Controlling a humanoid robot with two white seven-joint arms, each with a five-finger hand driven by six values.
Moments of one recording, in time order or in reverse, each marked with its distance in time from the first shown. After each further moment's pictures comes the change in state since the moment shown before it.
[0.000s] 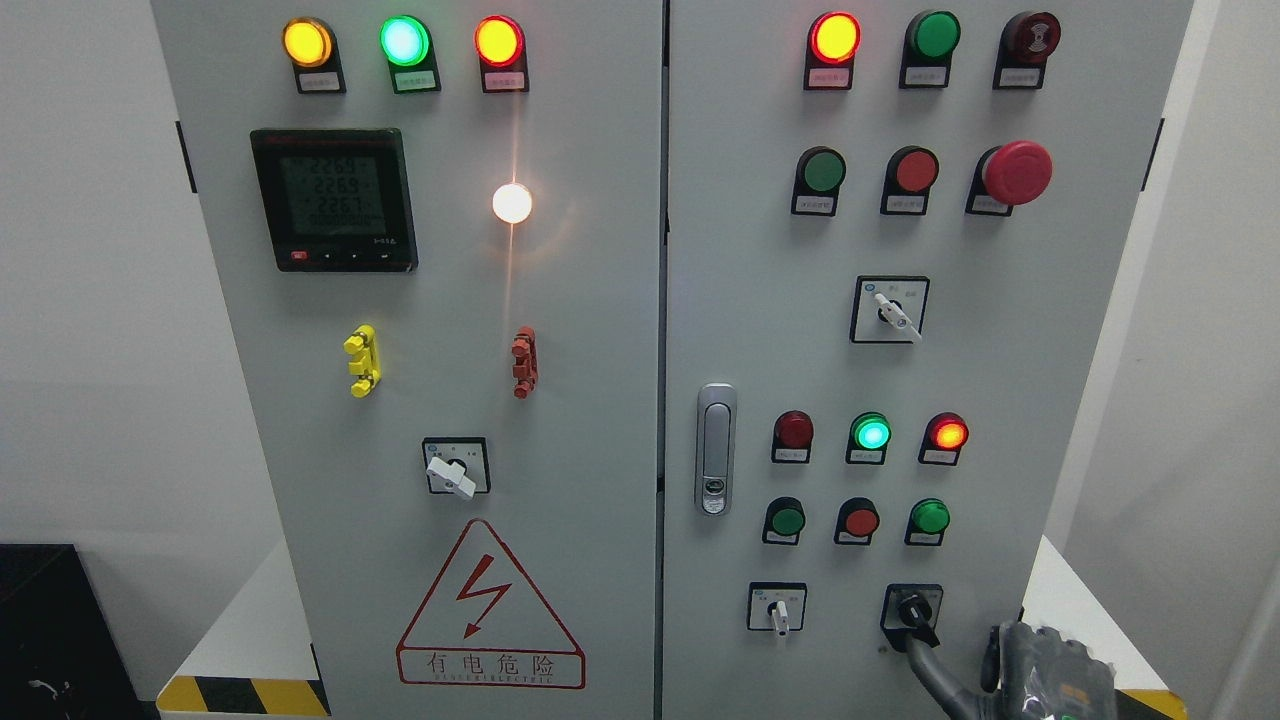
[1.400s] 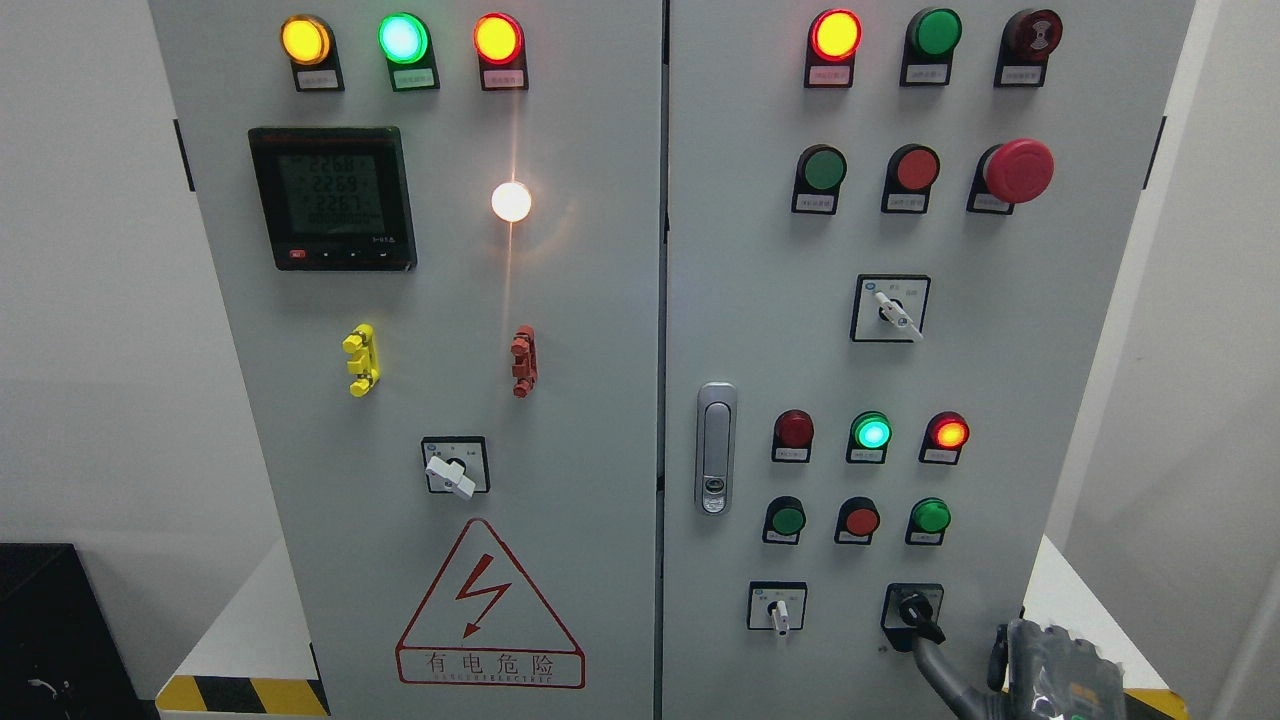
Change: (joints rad) left arm 0.000 0.000 0.000 0.000 0.000 0.000 0.000; right arm 0.004 -0.004 -0.005 -0.021 -0.022 -0.006 -0.002
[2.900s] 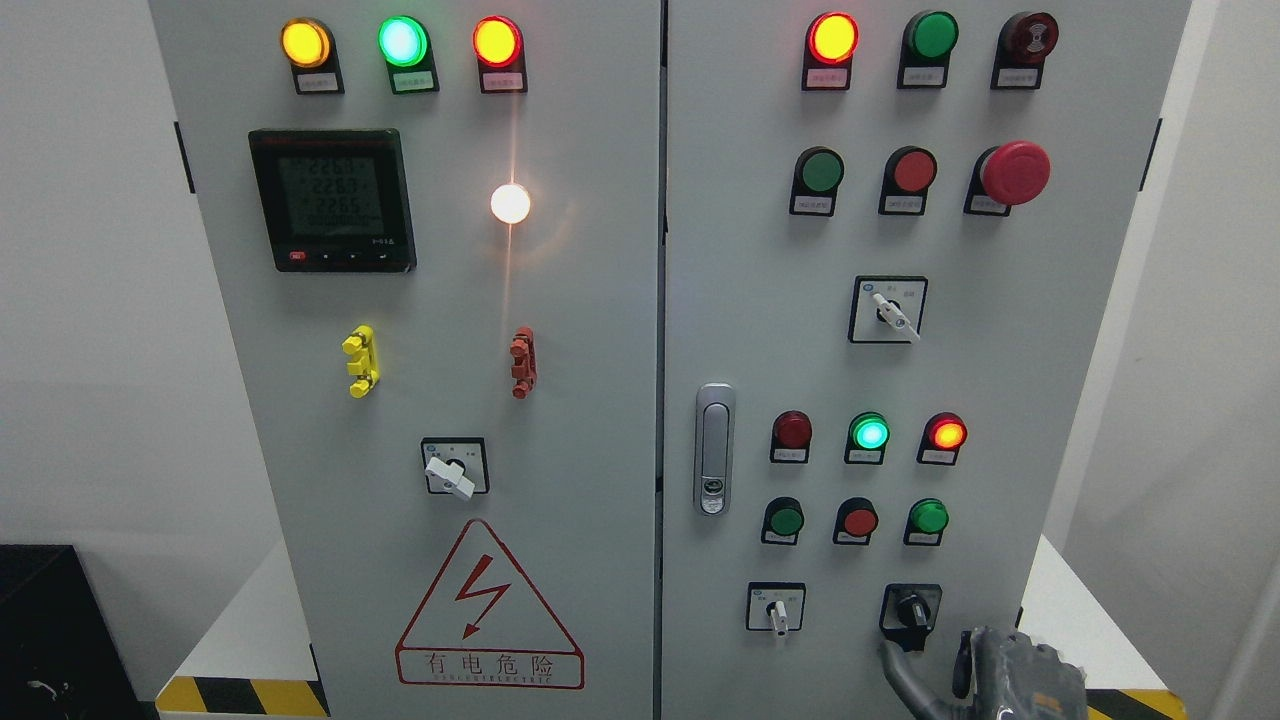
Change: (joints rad) left arm 0.000 0.000 0.000 0.000 0.000 0.000 0.000; right arm 0.051 -0.001 0.087 -0.026 -0.025 -0.004 -0.034
